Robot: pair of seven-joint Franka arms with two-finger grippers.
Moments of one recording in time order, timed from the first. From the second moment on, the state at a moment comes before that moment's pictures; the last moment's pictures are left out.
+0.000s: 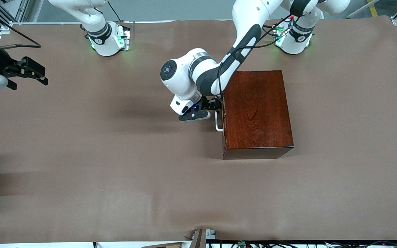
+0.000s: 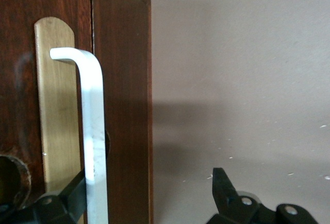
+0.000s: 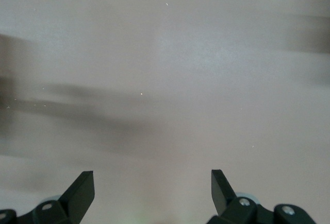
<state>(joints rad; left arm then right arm) -0.89 0.80 -0.03 -1.24 0.30 1.77 -1.02 -0.01 -0.04 0.06 -1.57 0.03 1.50 -0.09</state>
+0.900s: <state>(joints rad) -0.91 0.80 -0.03 -1.23 0.22 2.00 -1.24 -0.01 -0.04 0.06 -1.57 0.03 1.50 -0.09</state>
